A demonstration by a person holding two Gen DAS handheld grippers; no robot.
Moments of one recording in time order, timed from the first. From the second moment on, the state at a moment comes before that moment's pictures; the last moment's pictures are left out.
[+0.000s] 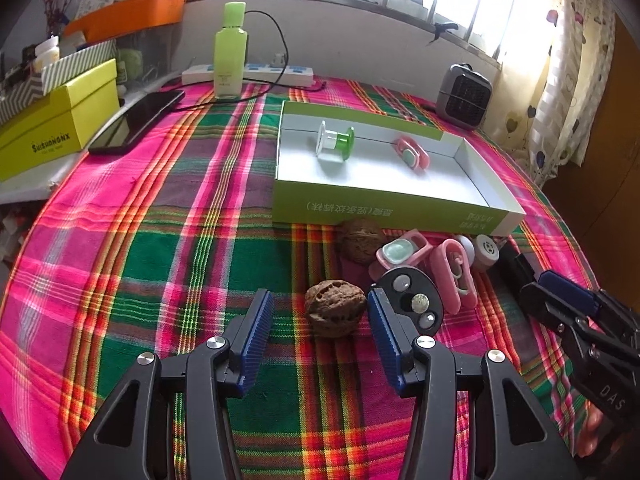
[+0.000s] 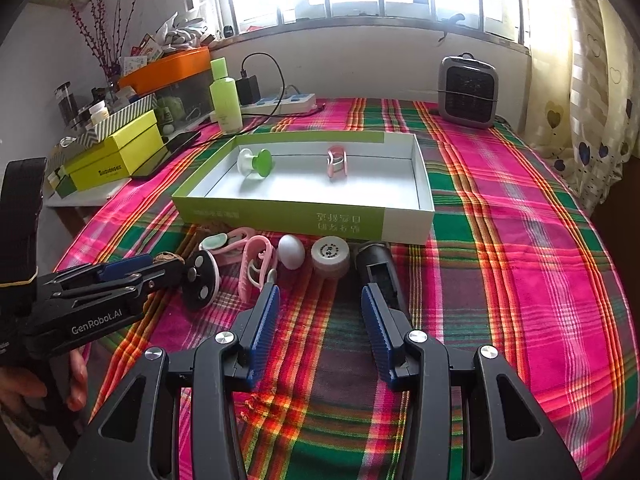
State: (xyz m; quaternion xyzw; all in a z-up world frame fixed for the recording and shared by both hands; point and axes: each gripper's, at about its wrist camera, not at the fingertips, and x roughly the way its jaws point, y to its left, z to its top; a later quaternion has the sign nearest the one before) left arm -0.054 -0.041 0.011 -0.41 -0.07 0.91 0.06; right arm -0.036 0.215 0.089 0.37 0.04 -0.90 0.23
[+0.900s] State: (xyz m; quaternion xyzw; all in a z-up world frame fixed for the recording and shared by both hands) left arm -0.053 -0.057 0.008 -0.41 -0.09 0.90 0.05; right arm -0.029 0.179 0.086 0.38 0.06 -0.88 0.27
